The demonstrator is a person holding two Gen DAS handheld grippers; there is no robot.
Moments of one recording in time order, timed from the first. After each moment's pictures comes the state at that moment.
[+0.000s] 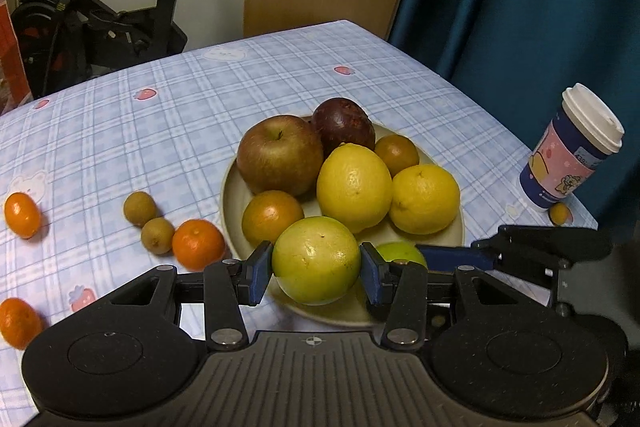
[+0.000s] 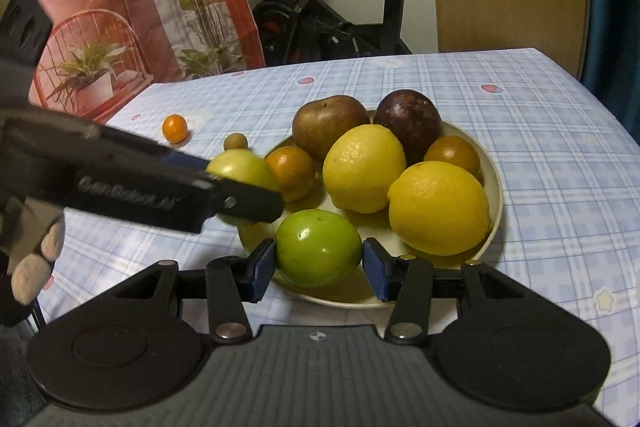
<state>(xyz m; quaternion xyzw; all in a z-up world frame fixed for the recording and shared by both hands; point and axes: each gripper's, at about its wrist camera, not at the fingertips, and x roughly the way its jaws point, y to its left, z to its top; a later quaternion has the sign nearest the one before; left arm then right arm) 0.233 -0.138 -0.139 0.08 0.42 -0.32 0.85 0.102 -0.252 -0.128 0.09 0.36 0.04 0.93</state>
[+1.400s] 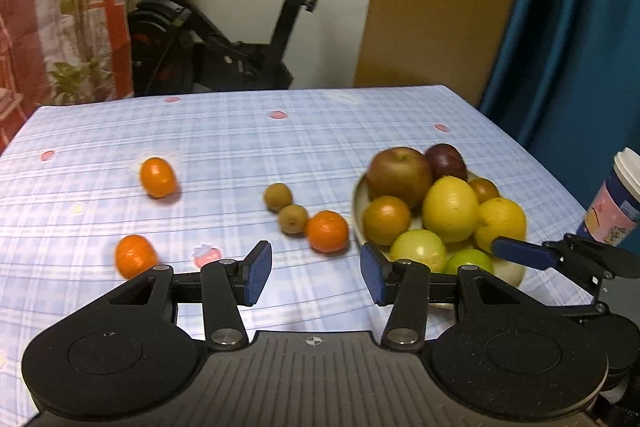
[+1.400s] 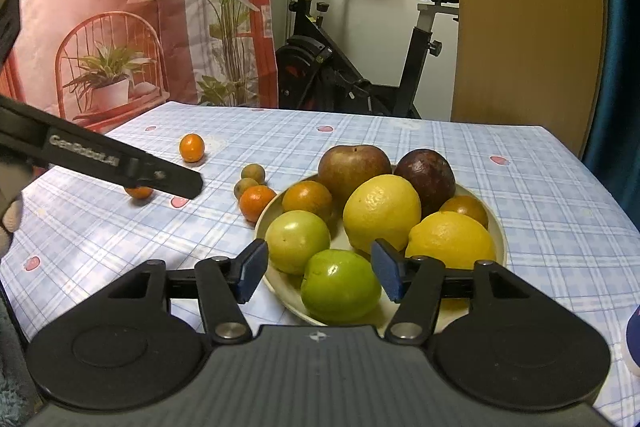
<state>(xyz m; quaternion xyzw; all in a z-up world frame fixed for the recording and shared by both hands) 0.195 -0.064 -0.117 0.02 0.35 -0.18 0.92 0.087 -0.221 -0.131 0.01 0.27 0.05 0.96</state>
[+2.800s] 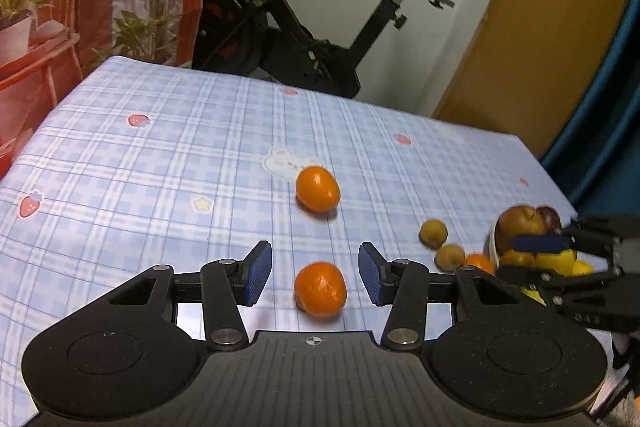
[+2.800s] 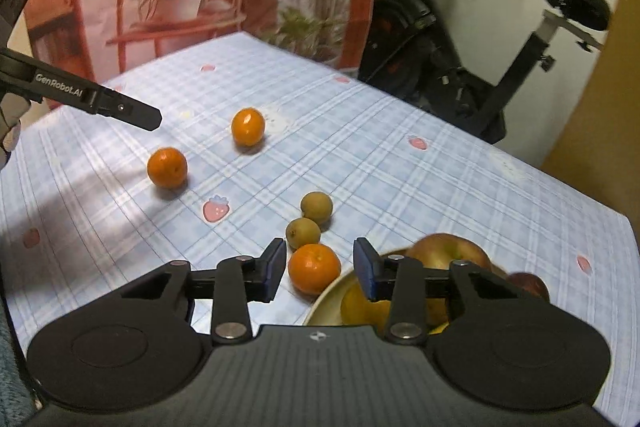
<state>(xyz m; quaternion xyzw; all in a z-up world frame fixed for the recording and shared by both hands) 0.253 0.071 -0.125 -0.07 0.37 -0.14 0.91 0.206 -0.157 -0.114 -0.13 0.36 0.17 0.91</state>
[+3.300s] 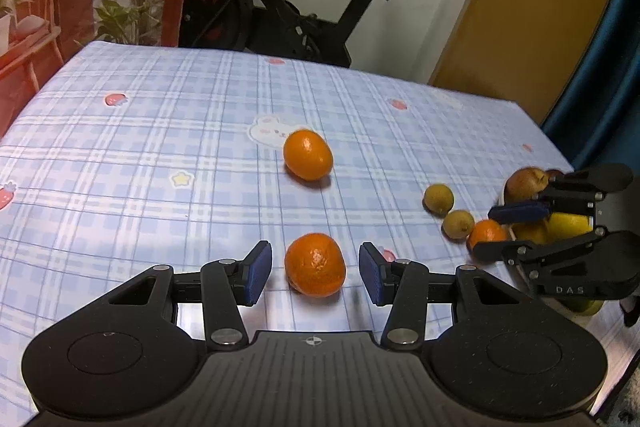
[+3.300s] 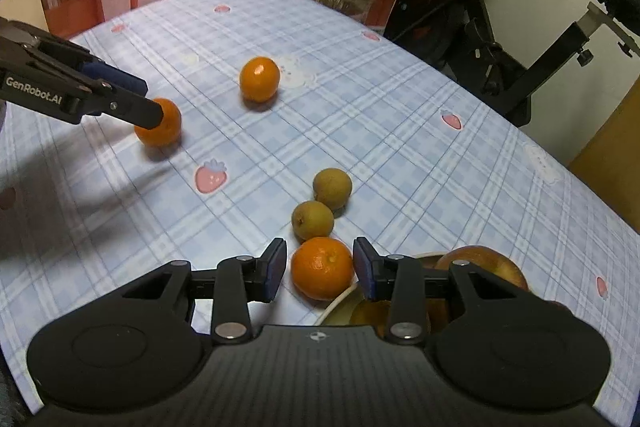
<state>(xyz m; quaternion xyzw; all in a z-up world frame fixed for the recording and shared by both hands) 0.260 0.061 -0.149 -0.05 0.39 -0.16 0.90 0.240 -0.139 -0.137 -0.18 0.42 0.18 0.87</state>
